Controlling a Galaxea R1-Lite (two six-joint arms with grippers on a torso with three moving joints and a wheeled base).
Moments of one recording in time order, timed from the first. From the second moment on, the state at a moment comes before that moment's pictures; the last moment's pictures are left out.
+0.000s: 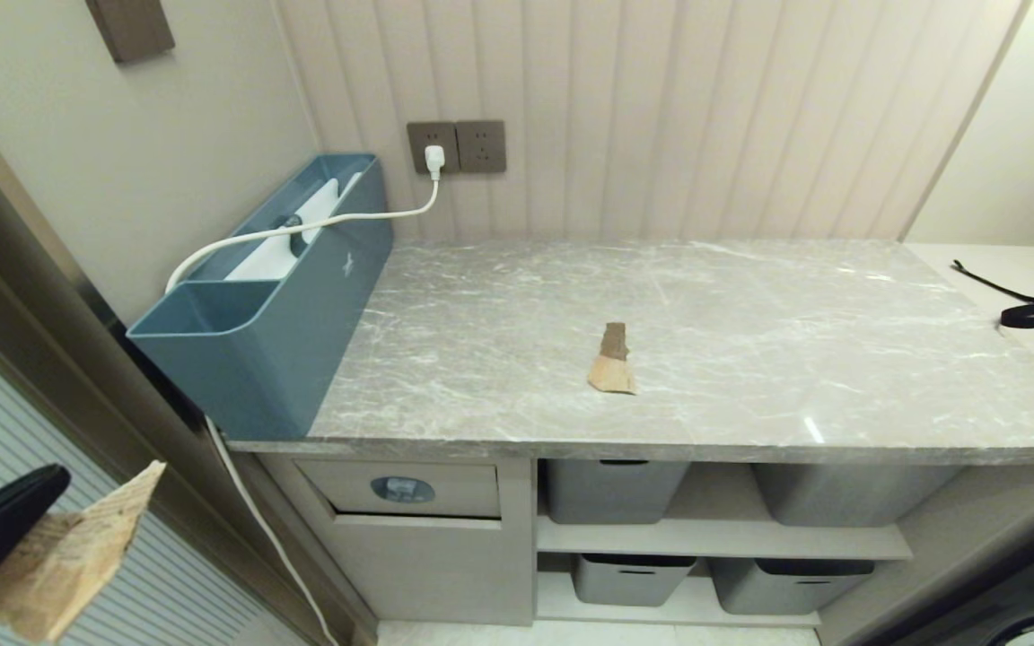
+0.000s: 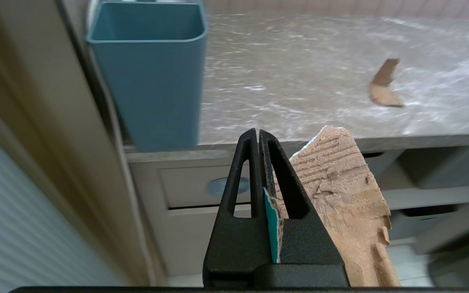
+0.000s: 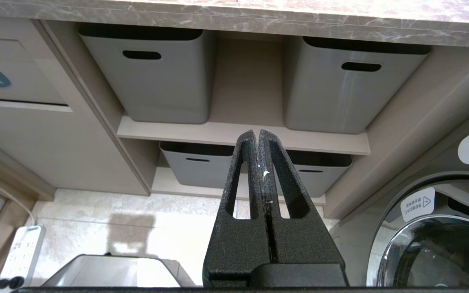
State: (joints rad) left arm -0.16 0.72 -0.25 -0.53 -0.03 -0.03; right arm 0.01 0.00 -0.08 0.21 0.00 -0.02
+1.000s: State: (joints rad) left arm -0.14 0.36 -0.03 0.00 0.01 0.01; right arm 0.01 0.00 -0.08 0.21 0.00 -0.02
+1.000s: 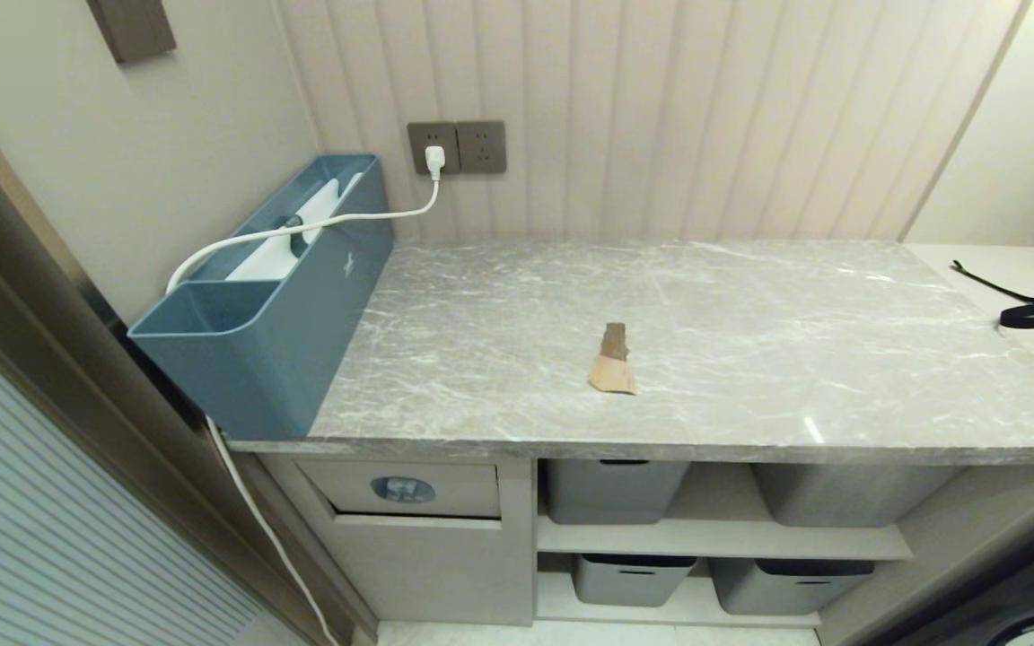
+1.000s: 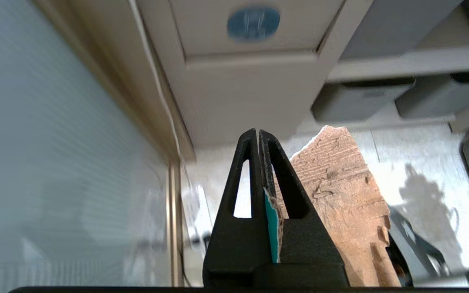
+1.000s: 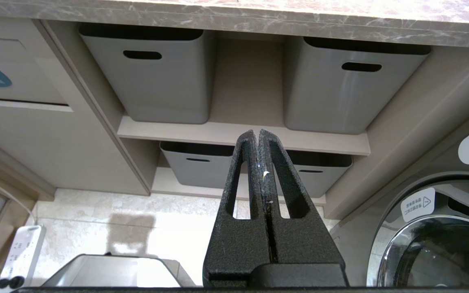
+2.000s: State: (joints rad) left arm -0.01 0.07 -0.05 0.11 -0.01 0.05; right arm 0.01 0.00 -0.08 0.21 0.00 -0.03
